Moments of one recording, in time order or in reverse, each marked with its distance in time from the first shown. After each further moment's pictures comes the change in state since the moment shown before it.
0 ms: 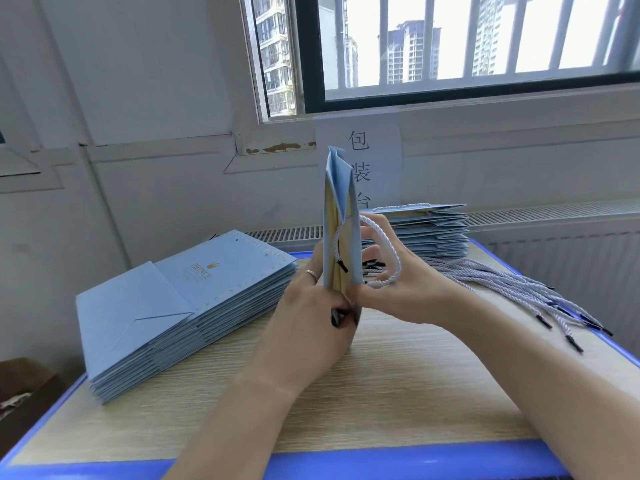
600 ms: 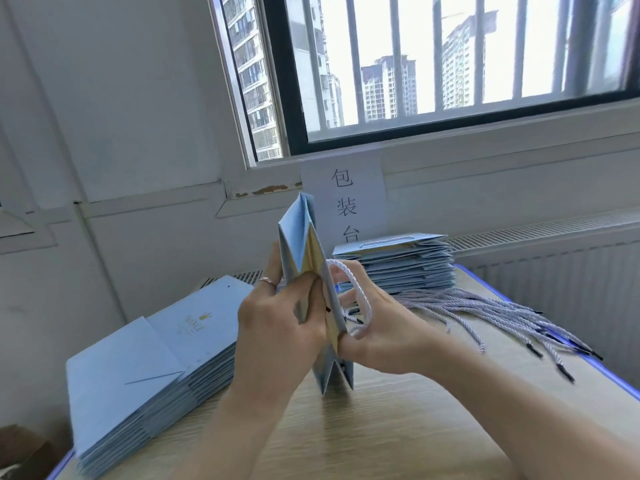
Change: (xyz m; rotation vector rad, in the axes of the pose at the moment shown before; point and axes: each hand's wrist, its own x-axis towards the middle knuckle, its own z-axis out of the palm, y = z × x) left_hand 0.035 0.000 -0.014 0.078 0.554 0.110; right_hand -0.003 -0.012 0.010 -0.033 0.009 -0.022
